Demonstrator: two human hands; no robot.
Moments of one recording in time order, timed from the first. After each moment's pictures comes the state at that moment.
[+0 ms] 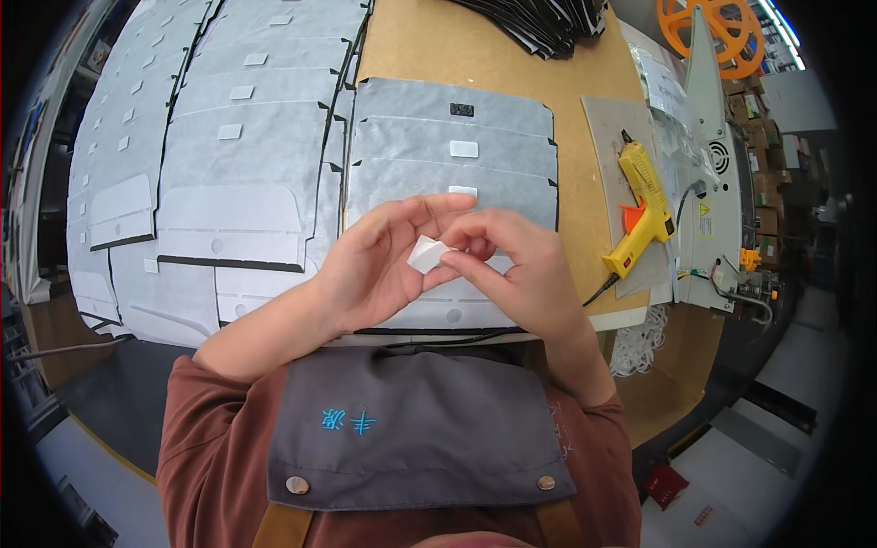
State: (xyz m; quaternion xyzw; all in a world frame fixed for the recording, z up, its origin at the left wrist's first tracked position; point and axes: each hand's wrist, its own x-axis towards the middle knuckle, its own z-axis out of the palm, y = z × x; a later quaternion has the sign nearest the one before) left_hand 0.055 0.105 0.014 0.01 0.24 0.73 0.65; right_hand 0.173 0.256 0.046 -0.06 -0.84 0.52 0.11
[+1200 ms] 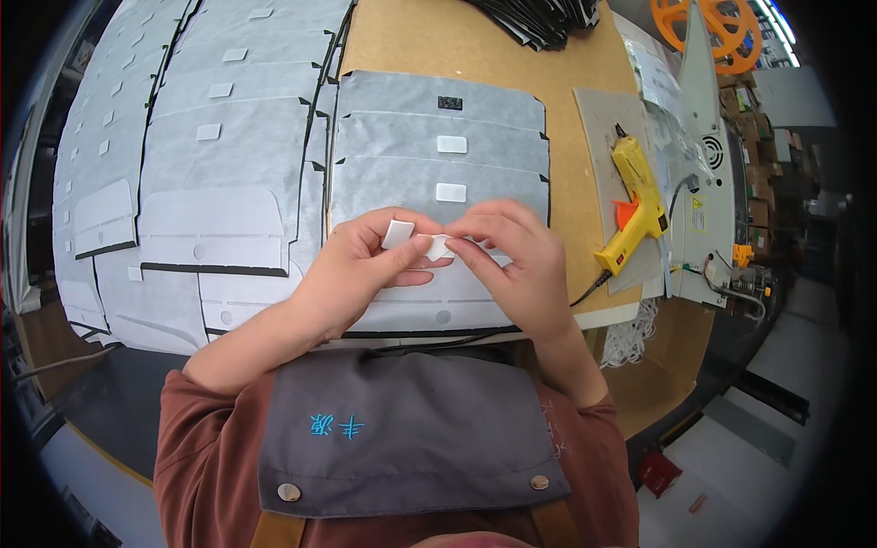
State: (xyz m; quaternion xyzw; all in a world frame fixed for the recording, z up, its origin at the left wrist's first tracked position) left_hand 0.057 0.100 0.016 0.08 0.51 0.64 0.58; right_hand 0.176 0.266 0.020 -0.07 -0.88 0.41 0.21
